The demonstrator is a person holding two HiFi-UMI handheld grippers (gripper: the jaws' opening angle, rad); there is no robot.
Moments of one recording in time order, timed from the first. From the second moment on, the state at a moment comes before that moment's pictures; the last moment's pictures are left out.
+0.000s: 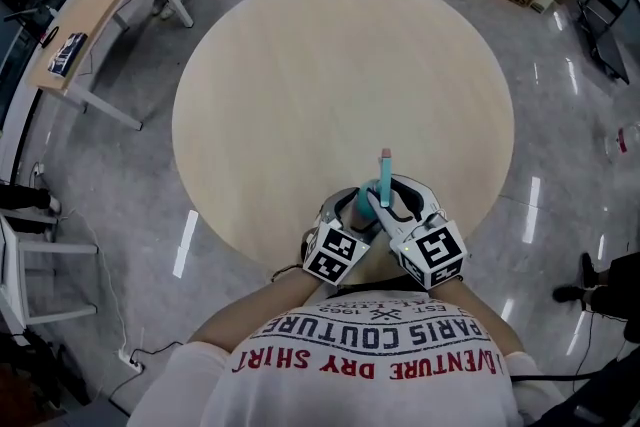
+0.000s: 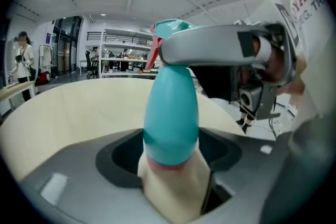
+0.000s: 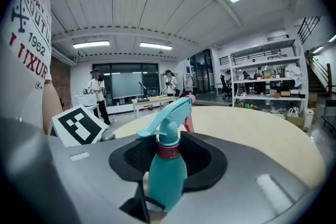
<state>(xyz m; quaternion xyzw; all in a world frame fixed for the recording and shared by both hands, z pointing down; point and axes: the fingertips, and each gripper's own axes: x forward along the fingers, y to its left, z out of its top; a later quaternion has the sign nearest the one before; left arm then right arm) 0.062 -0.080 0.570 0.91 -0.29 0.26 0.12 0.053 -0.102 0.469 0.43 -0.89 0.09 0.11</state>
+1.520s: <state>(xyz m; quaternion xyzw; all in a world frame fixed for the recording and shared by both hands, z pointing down) 0.054 -0.106 0.570 0.89 -0.32 0.29 0.11 0.037 -0.114 0.467 0.39 -0.91 0.04 0.13</state>
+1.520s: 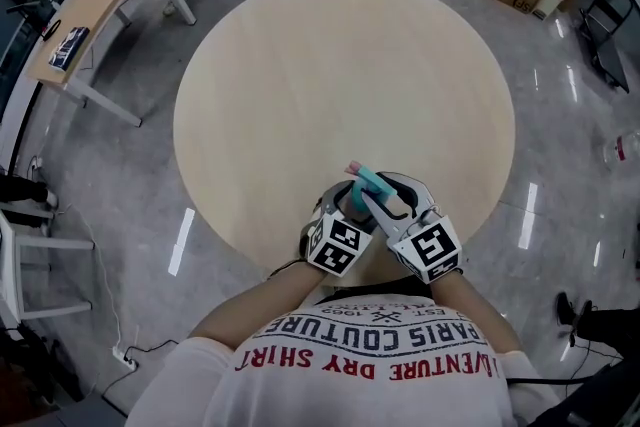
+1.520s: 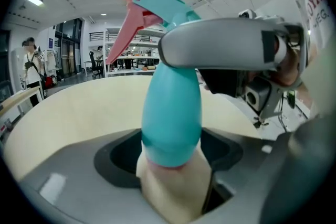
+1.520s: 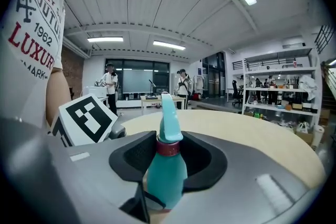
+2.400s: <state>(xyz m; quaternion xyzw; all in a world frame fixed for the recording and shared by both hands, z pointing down) 0.023 -0.051 0.573 0.95 -0.02 0.30 0.01 0.005 -0.053 0.466 0.10 -0.98 0.04 0.15</state>
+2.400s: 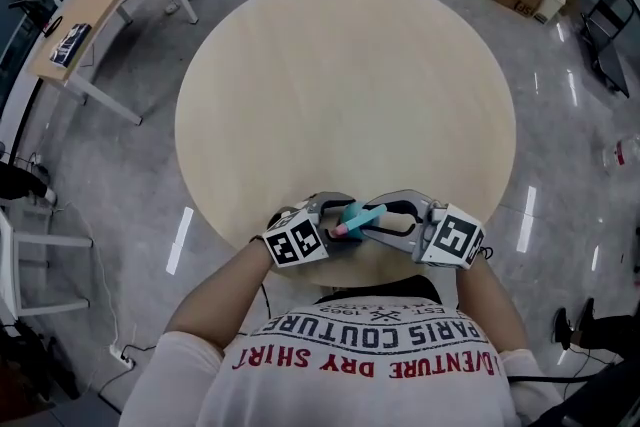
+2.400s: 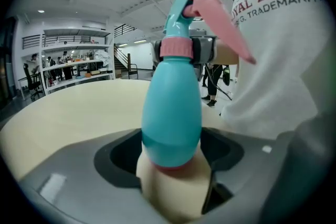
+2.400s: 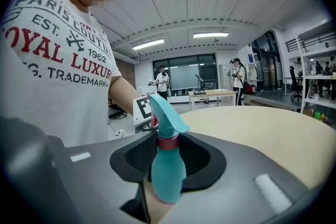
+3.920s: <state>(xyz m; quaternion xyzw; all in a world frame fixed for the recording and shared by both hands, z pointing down) 0.014 -0.064 0.568 0.95 -0.04 0.32 0.00 0.002 -0.065 0.463 0.13 -0.98 0.05 0.16</state>
